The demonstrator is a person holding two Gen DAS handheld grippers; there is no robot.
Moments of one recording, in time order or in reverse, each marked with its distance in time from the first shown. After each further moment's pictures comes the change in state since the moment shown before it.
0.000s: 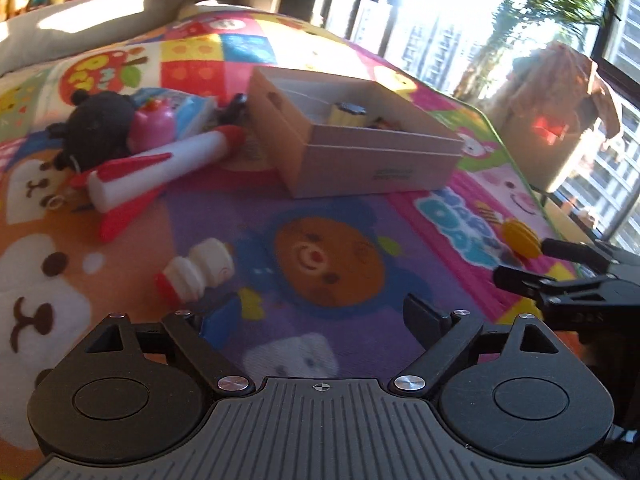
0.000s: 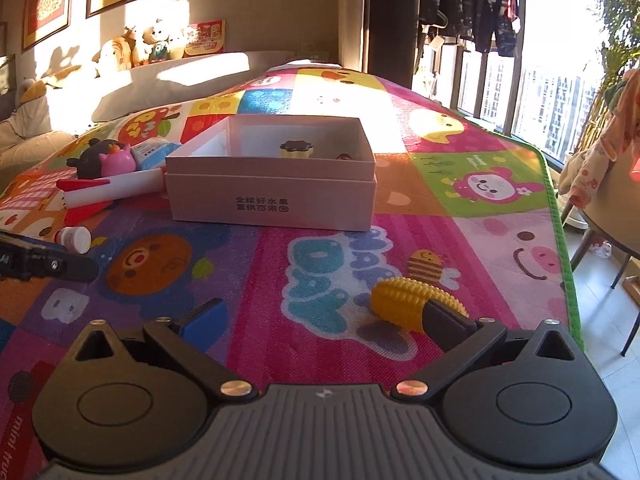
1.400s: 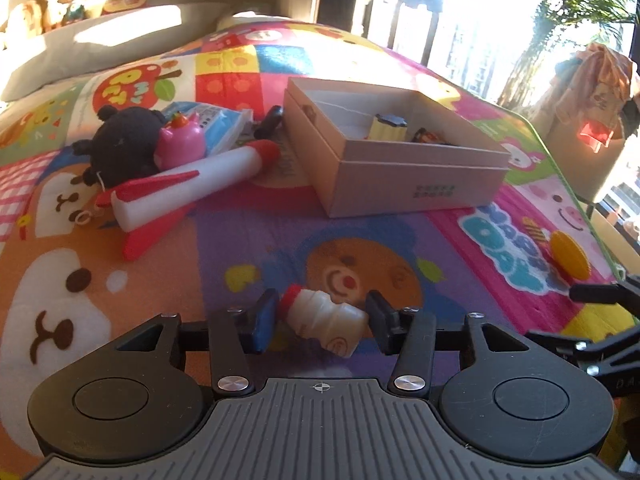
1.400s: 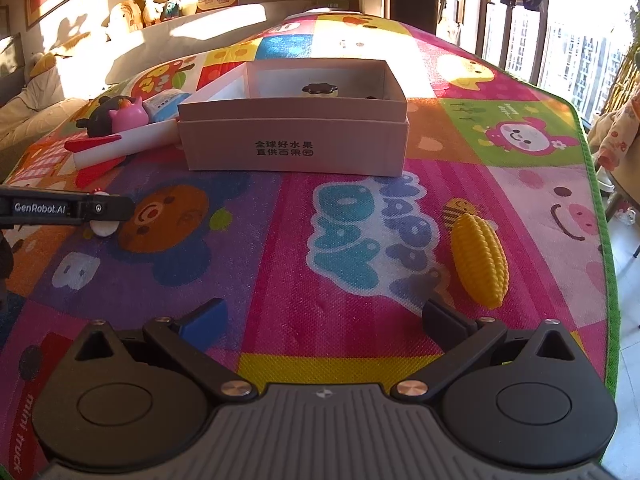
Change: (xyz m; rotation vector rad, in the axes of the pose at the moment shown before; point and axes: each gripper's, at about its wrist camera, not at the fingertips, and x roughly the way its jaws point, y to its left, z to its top) left arm 0.012 -0.006 0.009 -0.026 -0.022 0.158; right arm 0.016 0.002 -0.002 -0.003 0.164 0.099
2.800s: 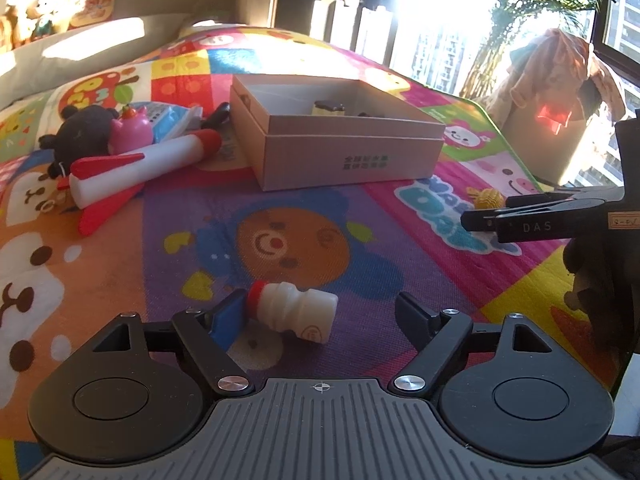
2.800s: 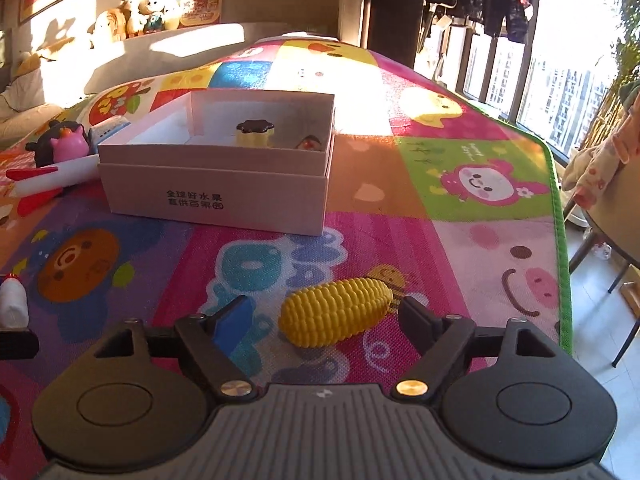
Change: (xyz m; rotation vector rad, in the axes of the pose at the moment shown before) left arm -0.011 -0.028 -0.027 0.052 -0.031 -0.075; right arm 0.023 -0.048 0.032 -0.042 -0.074 -0.100
